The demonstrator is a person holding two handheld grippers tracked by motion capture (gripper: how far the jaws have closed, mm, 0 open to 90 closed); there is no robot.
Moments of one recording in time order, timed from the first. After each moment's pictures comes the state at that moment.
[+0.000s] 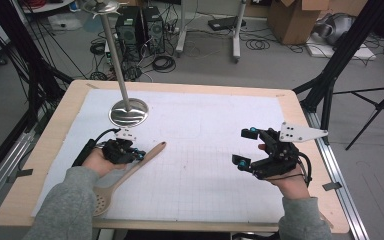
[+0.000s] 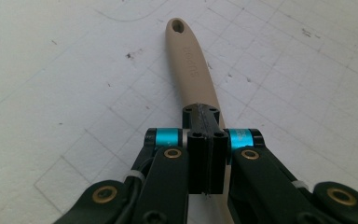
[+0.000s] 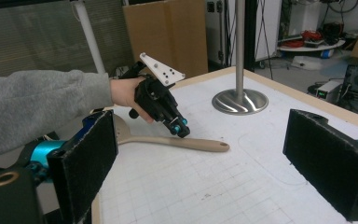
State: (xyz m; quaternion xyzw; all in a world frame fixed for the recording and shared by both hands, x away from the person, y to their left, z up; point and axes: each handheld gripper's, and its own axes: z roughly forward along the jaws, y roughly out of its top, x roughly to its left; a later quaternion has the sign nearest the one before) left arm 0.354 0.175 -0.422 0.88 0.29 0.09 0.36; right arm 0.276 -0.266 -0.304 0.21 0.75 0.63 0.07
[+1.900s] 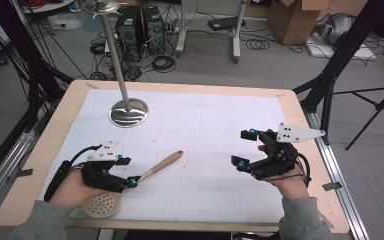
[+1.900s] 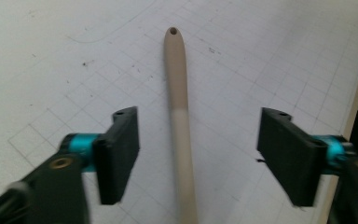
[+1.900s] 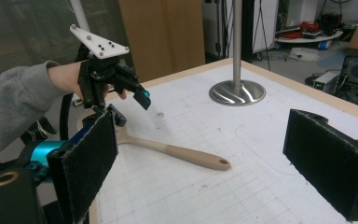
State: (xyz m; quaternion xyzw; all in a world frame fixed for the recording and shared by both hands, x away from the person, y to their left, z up) left arm 0.268 0.193 -0.380 0.85 0.28 0.09 0.44; right arm 0.277 -0.265 -0.308 0.21 0.76 0.61 0.07
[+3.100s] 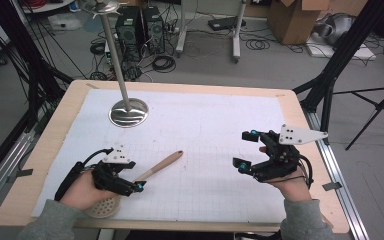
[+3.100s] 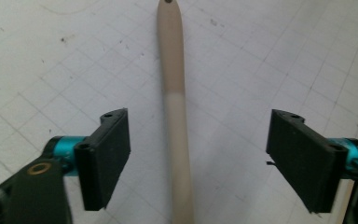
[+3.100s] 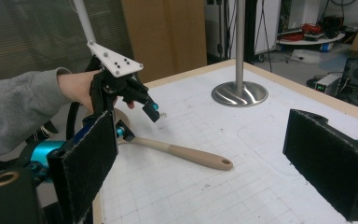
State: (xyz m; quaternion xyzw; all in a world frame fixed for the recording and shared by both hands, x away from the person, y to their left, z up) left arm 0.276 0.173 -0.401 0.88 0.29 0.07 0.37; right arm 0.272 -0.268 -0.307 0.21 0.76 0.62 0.08
